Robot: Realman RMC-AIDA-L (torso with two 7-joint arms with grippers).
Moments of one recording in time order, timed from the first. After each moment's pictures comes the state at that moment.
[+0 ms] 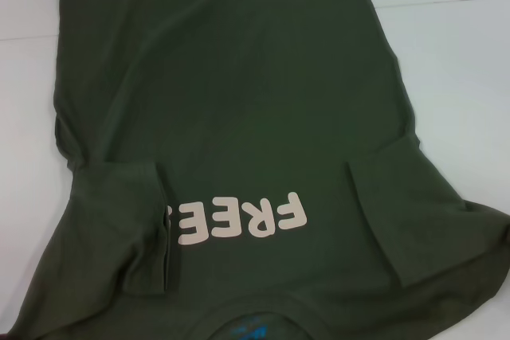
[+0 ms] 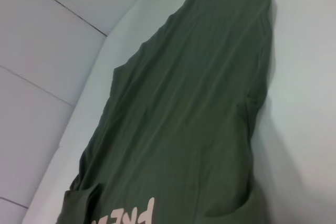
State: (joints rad) left arm -0.38 -2.03 0.22 0.86 2.71 1.91 -1.74; right arm 0.15 1.92 -0.21 -0.49 -2.21 -1.69 1.77
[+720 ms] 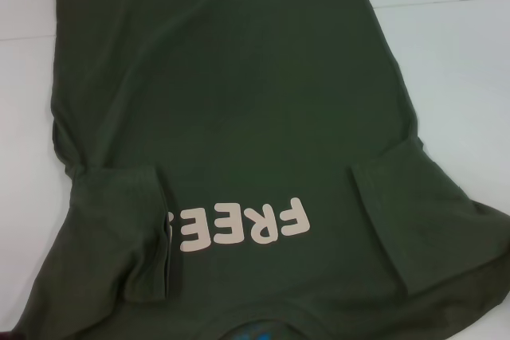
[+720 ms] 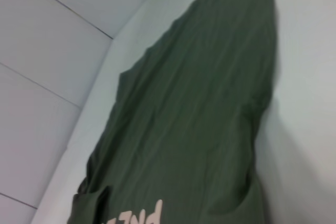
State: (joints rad) left arm -0.38 -2.03 0.21 0.85 2.71 1.92 -1.73; right arm 0.12 1.92 -0.19 -0.49 -2.20 -1.74 1.75
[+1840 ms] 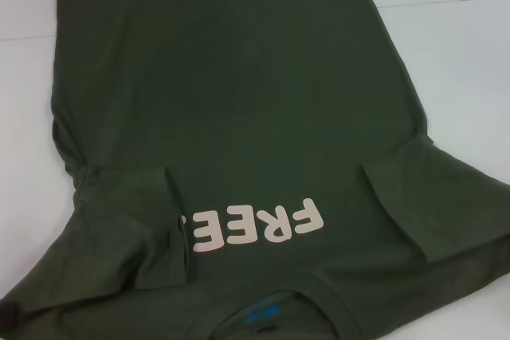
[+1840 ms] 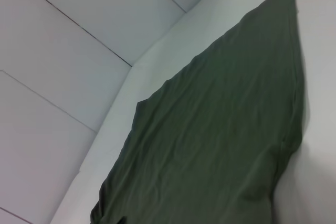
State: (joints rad) left arm -0.39 -2.01 0.11 0.86 2.62 2.04 -1.66; right arm 0.15 1.92 -0.09 -0.53 -2.21 -1.80 1.73
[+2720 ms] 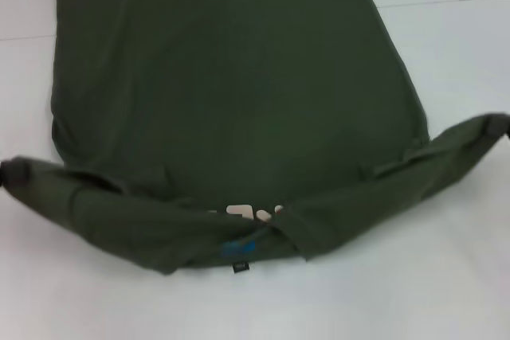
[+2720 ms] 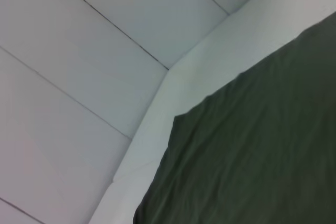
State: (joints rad) left arm -0.59 -1.94 0.11 0.78 2.51 1.93 -1.74; right arm 0.36 1.90 -0.10 -0.53 -2.21 -1.76 1.86
